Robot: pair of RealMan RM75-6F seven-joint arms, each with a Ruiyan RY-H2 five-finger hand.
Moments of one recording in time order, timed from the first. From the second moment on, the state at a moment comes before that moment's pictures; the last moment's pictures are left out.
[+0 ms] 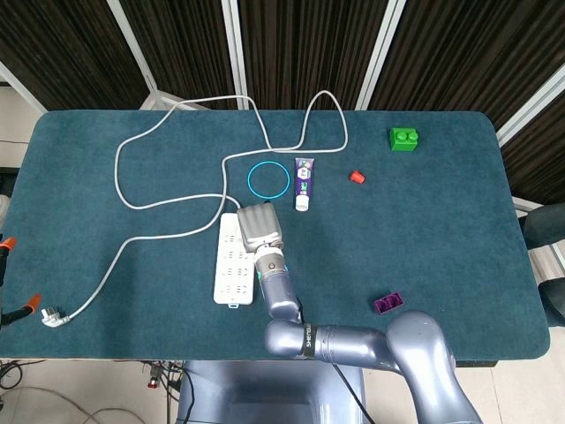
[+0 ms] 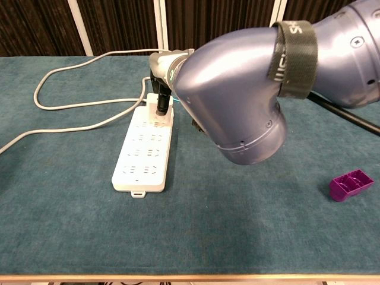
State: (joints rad) left arm -0.06 -1.13 -0.11 -1.68 1.32 1.51 0.19; right arm 1.36 -1.99 0.49 -1.17 -0.29 1.09 -1.00
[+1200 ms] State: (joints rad) left arm -0.06 -1.13 -0.11 -1.68 1.32 1.51 0.20; right arm 1.34 -2.00 0.50 -1.14 -0.30 1.07 -1.00
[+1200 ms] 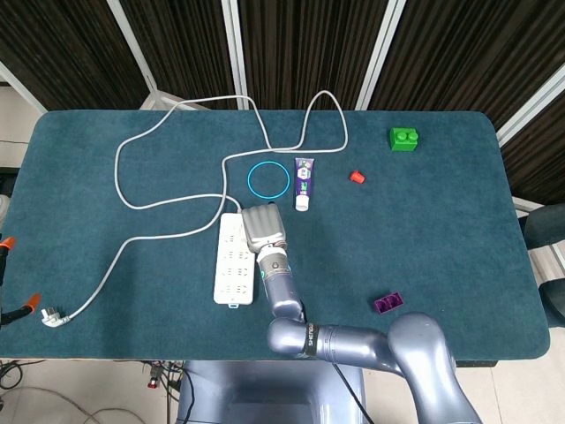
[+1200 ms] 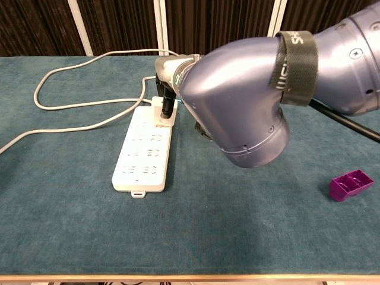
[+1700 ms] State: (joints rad) left arm -0.06 -1.13 -0.11 -1.68 1.32 1.51 0.20; right arm 1.33 -2.01 0.50 -1.14 -0.31 1.06 -1.00
